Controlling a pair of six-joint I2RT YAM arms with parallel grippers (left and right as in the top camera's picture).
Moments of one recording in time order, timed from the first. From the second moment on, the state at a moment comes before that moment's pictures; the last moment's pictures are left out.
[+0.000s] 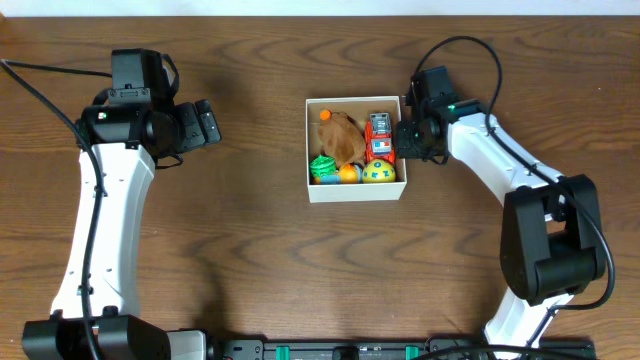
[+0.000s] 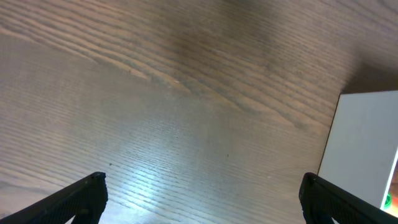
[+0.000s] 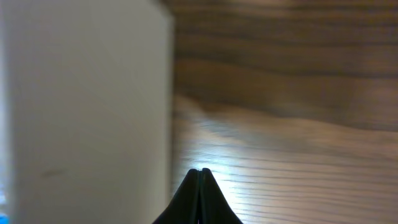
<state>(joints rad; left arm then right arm) 0.04 1.52 1.41 -1.01 0.00 -0.26 0.25 1.93 1.33 -0.63 -0.03 0.27</state>
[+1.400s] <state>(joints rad) -0.09 0.50 0.98 -1.06 0.01 -0.07 0.09 0.62 0.89 -0.99 0.24 0.39</state>
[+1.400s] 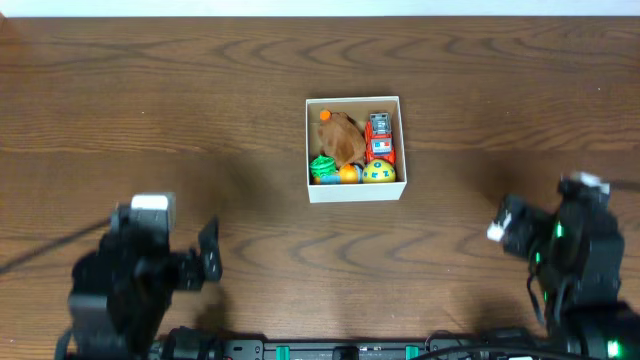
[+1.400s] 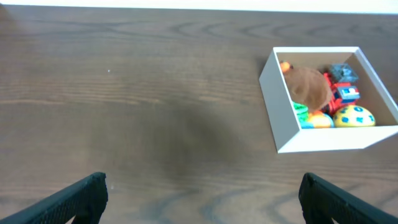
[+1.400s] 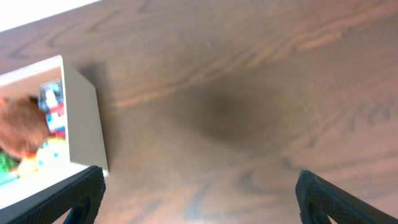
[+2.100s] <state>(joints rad) -0.09 0.38 0.96 -1.08 0.01 -0.10 0.09 0.48 0.83 -1.01 0.26 0.42</state>
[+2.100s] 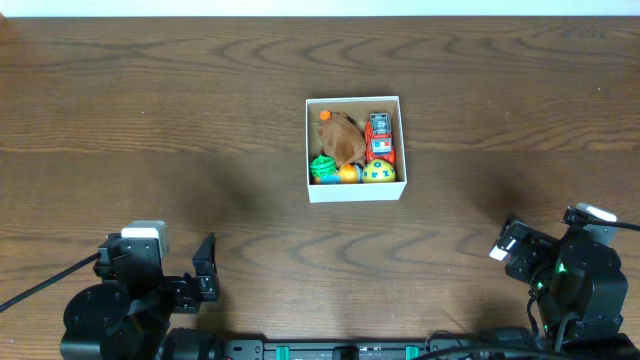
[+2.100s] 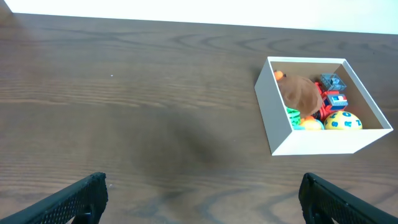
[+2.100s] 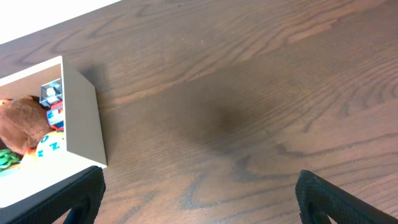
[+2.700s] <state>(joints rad) -0.09 0.38 0.96 -1.08 0.01 -0.10 0.22 0.37 0.71 -0.82 0.20 0.33</state>
